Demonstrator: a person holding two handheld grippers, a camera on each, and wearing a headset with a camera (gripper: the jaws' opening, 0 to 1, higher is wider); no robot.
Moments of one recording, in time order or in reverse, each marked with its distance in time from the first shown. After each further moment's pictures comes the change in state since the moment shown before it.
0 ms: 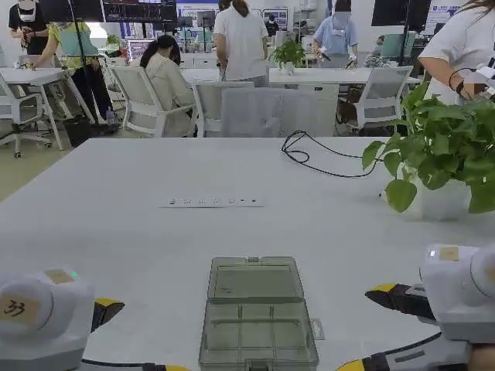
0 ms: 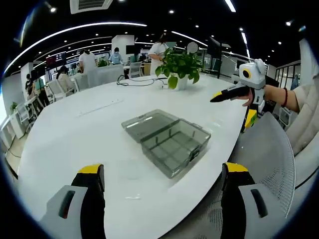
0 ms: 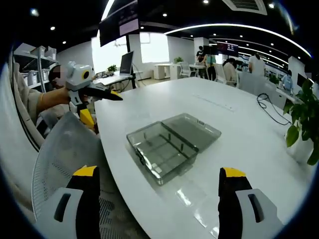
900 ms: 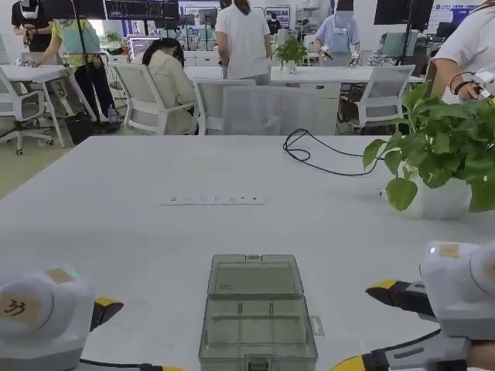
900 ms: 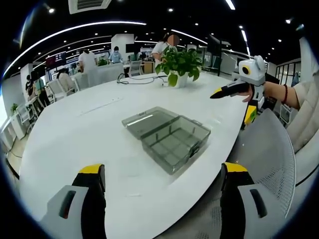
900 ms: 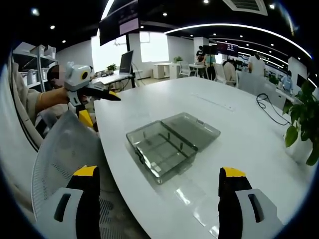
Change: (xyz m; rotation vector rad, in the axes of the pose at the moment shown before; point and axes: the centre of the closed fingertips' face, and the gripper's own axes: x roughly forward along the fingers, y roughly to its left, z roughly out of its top) left arm -0.001 0.000 -0.004 0.004 0.012 0.000; right arm -0.001 0.001 -0.002 -0.001 0.012 -0.003
